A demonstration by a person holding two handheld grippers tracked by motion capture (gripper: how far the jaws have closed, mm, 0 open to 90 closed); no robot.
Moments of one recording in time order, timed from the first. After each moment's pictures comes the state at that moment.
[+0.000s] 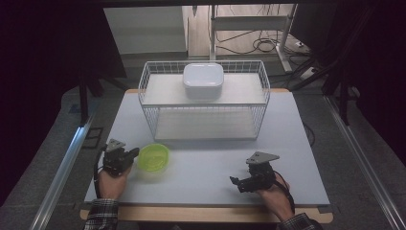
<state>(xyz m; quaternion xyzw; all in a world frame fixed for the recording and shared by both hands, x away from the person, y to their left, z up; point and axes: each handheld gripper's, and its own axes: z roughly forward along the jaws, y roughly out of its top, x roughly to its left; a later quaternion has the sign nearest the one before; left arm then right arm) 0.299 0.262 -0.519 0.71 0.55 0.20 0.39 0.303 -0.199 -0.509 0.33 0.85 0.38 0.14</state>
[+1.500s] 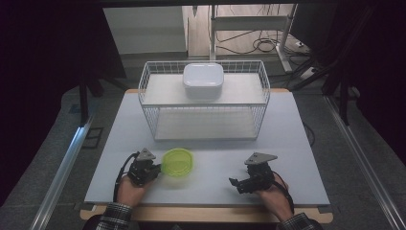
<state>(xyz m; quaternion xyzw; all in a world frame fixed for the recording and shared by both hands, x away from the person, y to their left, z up) 0.292 0.191 -0.533 0.82 0.43 0.11 0.37 0.304 -0.196 -0.513 0.33 0.86 0.37 0.13</state>
